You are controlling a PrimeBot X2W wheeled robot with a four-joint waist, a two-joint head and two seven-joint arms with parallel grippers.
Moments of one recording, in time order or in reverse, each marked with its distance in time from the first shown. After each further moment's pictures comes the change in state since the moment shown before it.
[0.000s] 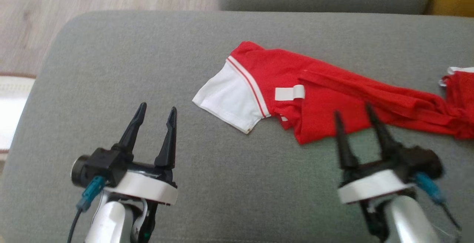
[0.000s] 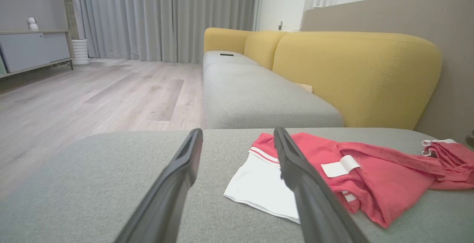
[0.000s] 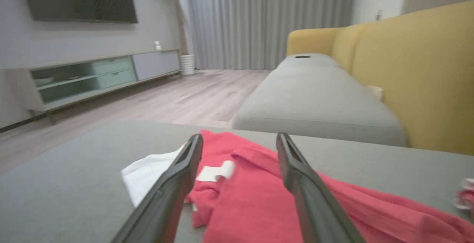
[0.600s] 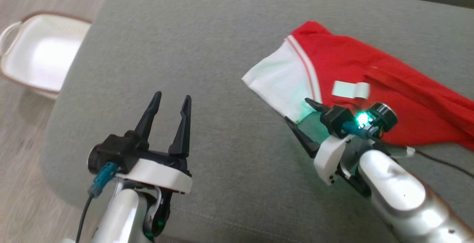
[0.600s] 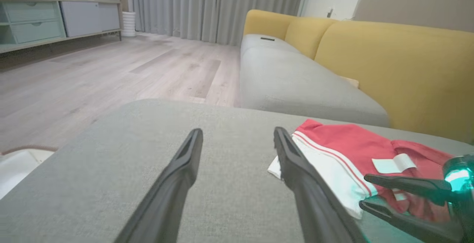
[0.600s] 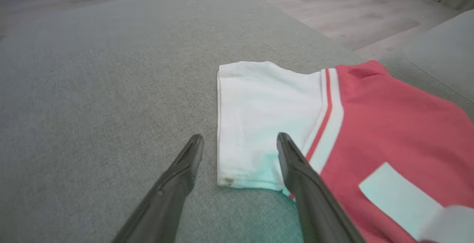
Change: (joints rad) left arm -0.076 -0.010 -0.082 0.038 -0.081 0.036 0.000; right arm -0.428 -0.225 0.569 0.390 0.110 0.000 0.204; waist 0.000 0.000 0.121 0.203
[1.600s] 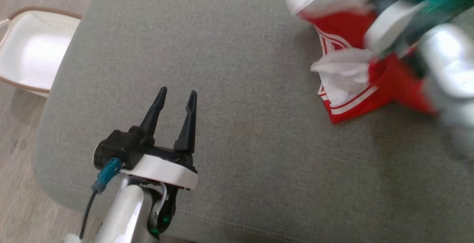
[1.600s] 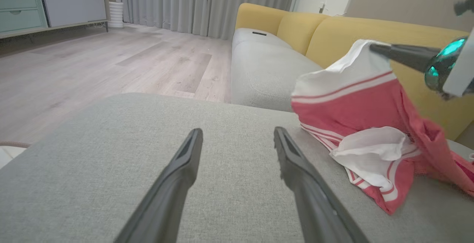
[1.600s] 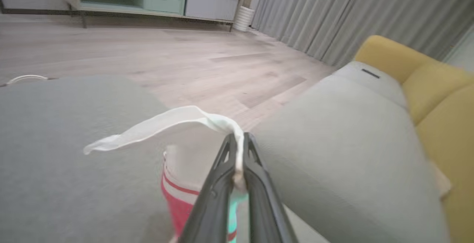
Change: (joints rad) left arm -0.021 0.000 -0.031 -0.003 -0.030 0.023 0.000; right arm -0.476 -0.053 -0.028 0.235 0.076 0.000 -0.040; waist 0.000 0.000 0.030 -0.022
